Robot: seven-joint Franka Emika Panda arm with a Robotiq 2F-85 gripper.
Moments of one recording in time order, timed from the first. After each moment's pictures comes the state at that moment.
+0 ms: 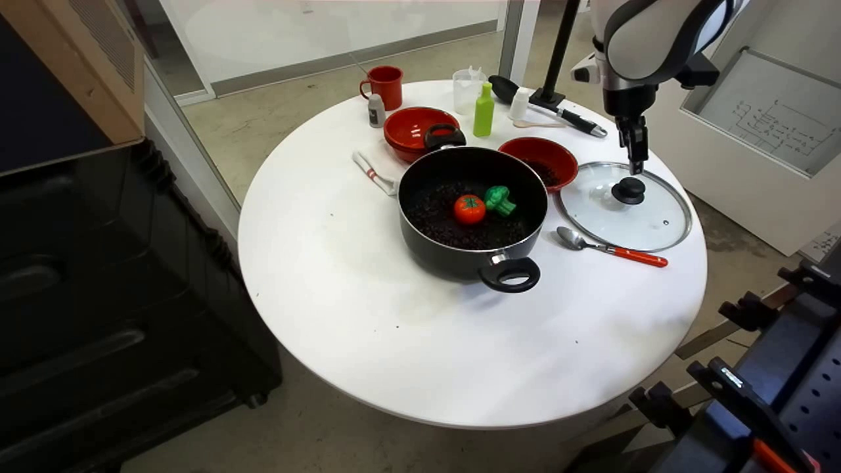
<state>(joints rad) -0.29 0.81 -0.11 -1.88 -0.49 2.42 -0.76</state>
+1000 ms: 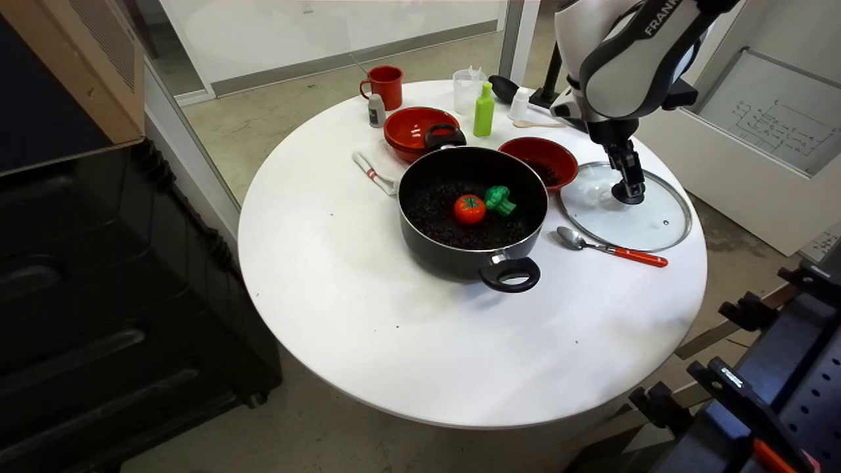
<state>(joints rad) -0.18 0.87 -0.15 -1.88 -0.54 2.38 -0.77</state>
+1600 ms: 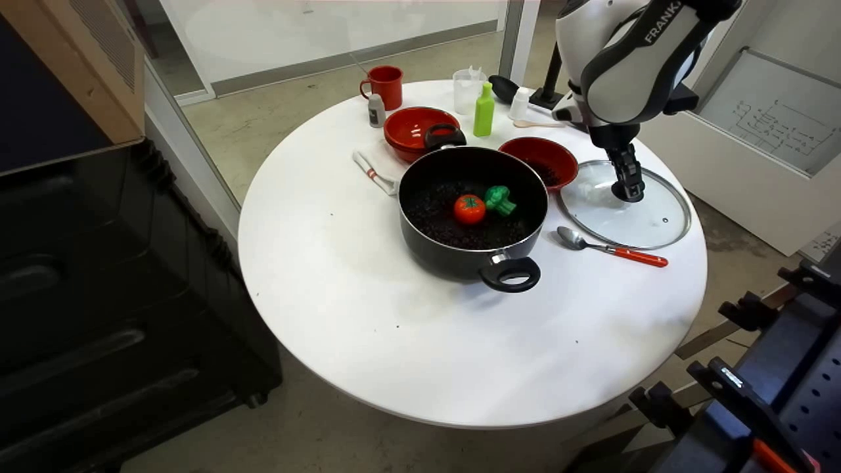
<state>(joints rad) -0.17 0.89 -0.16 -1.88 -0.54 2.38 -0.75</state>
